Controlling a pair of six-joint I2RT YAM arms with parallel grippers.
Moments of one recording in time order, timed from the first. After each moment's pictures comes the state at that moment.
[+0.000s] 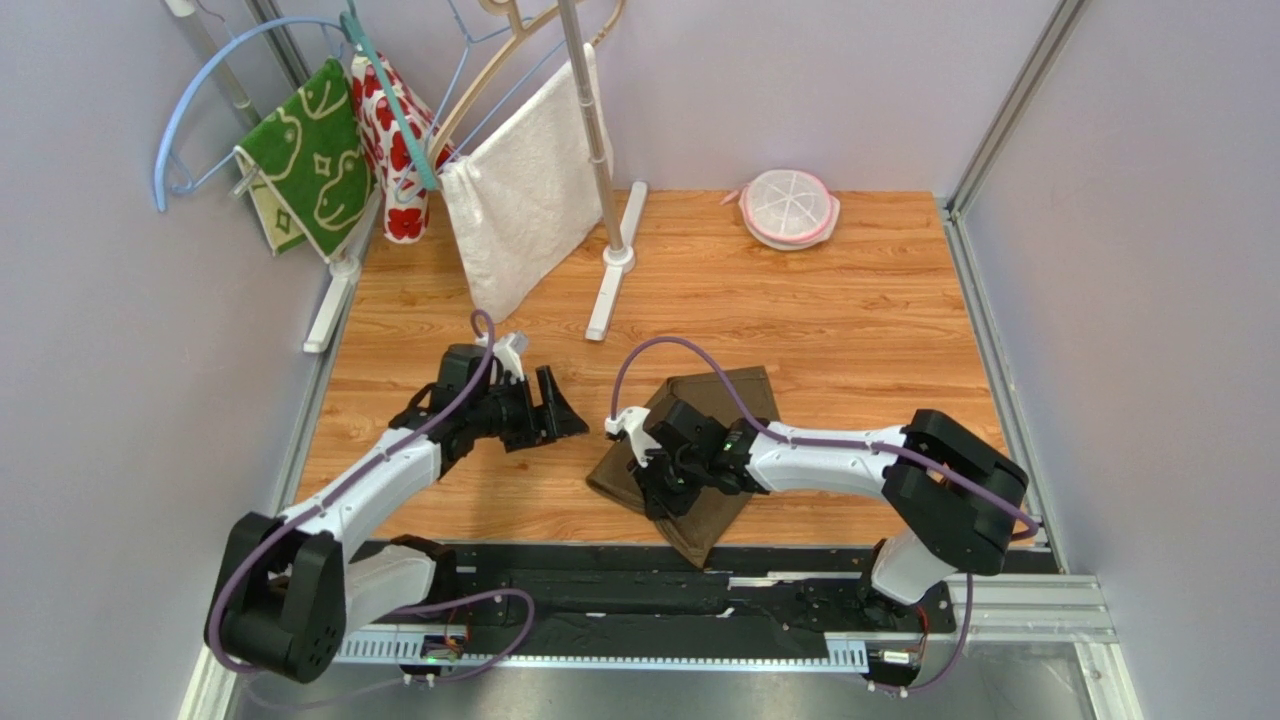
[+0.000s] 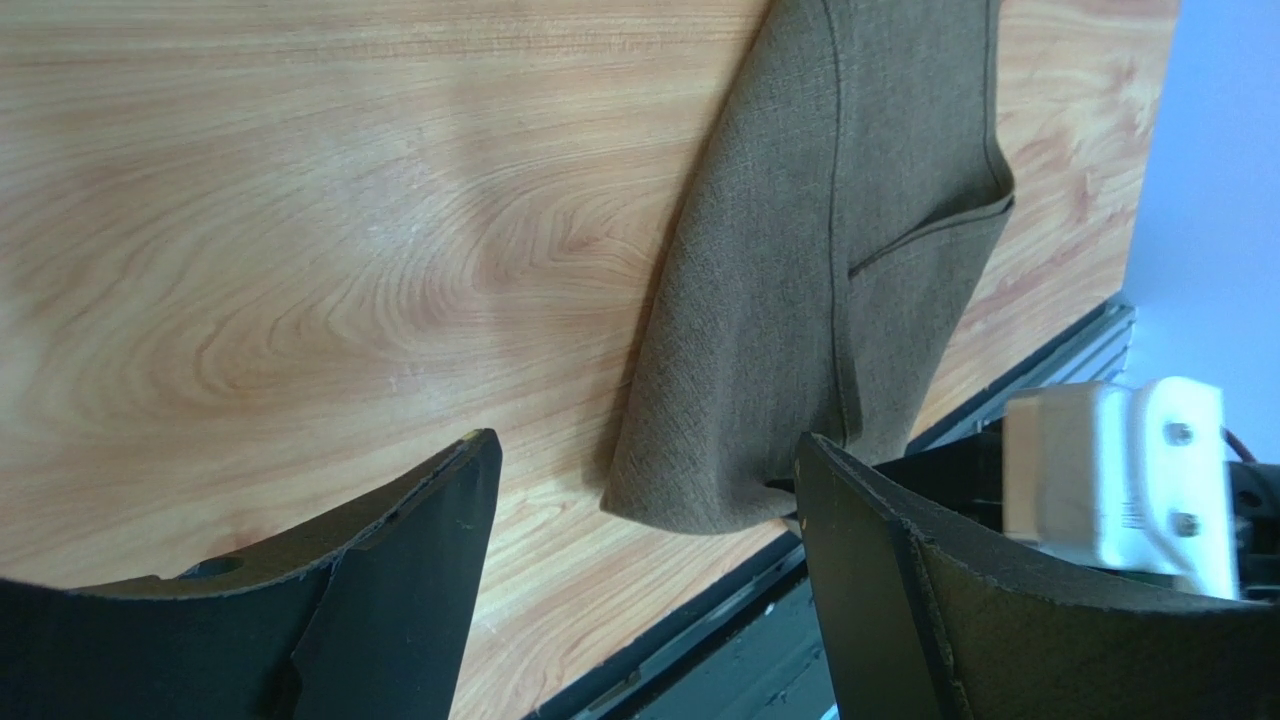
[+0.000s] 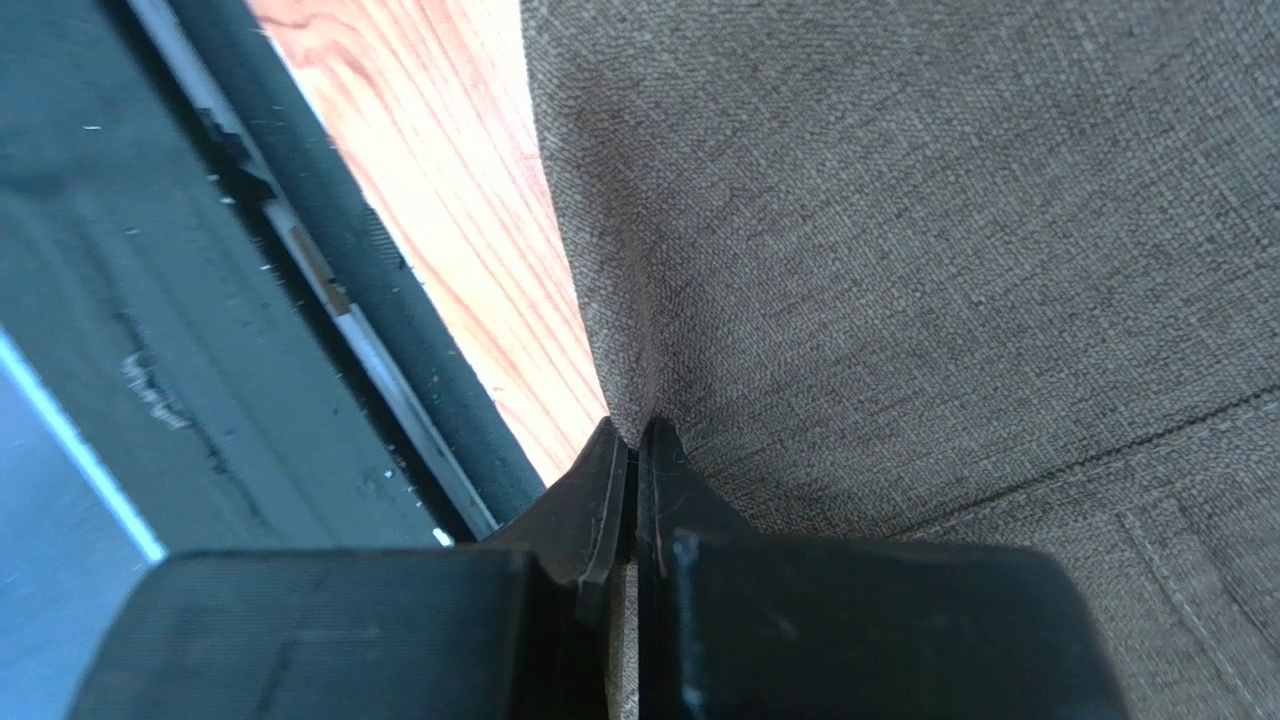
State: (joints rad) left arm -0.29 1.08 0.51 -0.21 0.47 -0.58; right arm 1.05 1.58 0.81 -0.22 -0.24 0.19
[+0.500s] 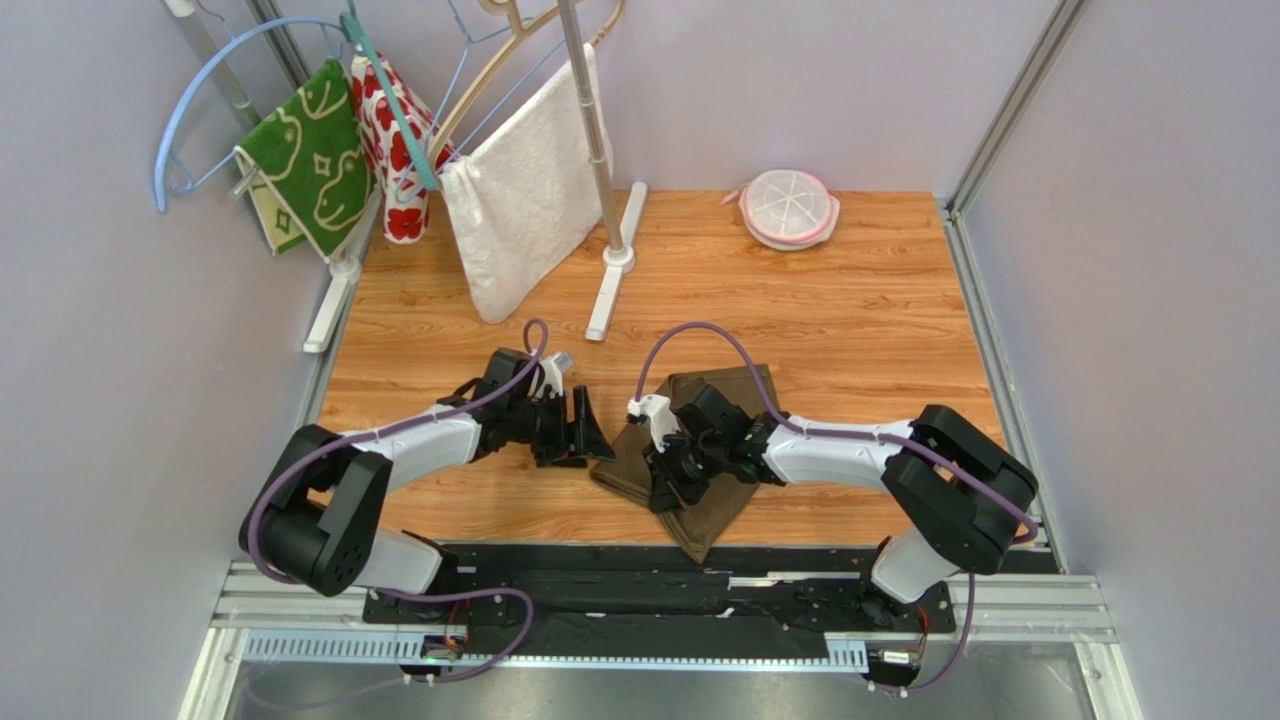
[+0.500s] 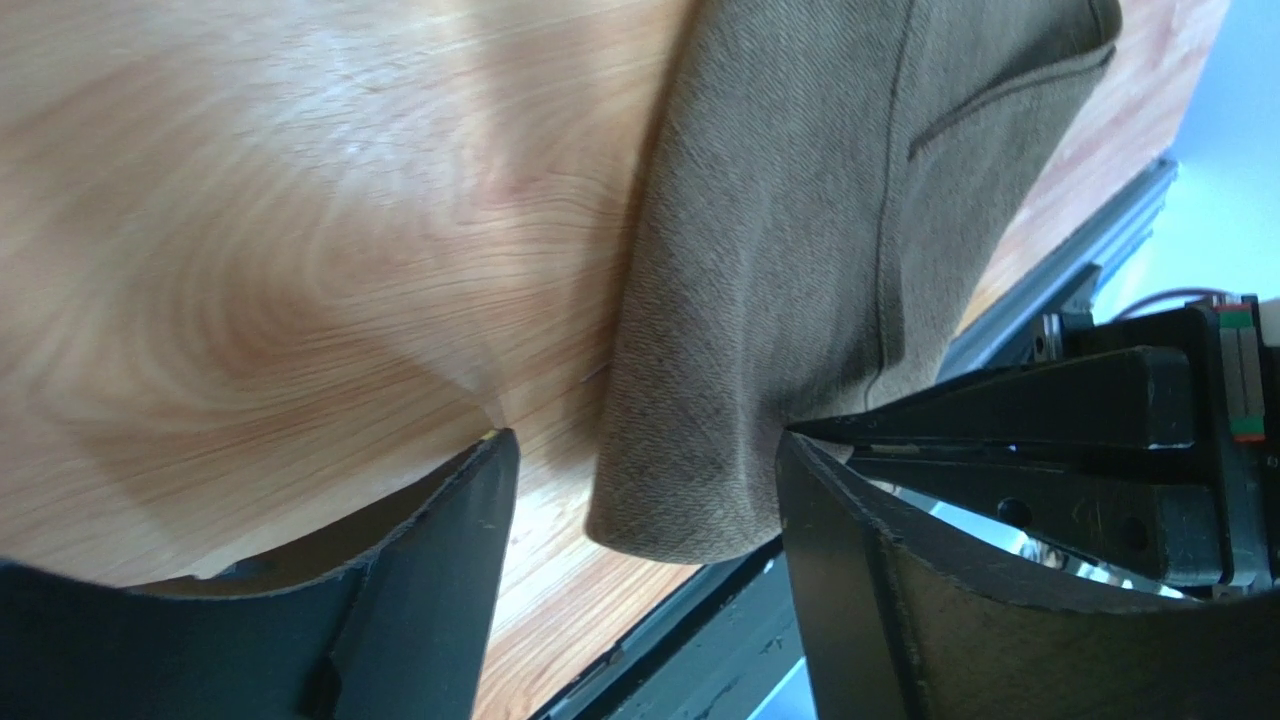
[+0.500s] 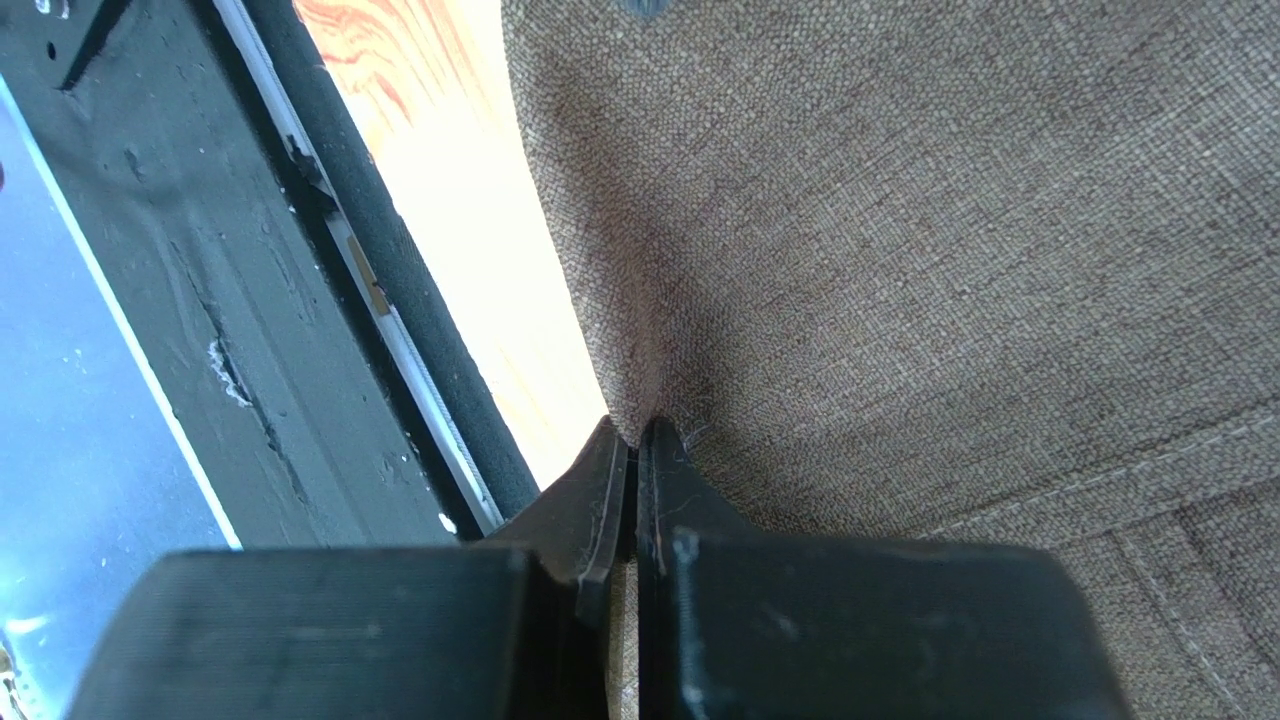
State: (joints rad) left arm -0.43 1.39 0.54 -0.09 0.55 -0.61; right arm 0.91 1.56 0.72 -0.07 -0.46 0.20
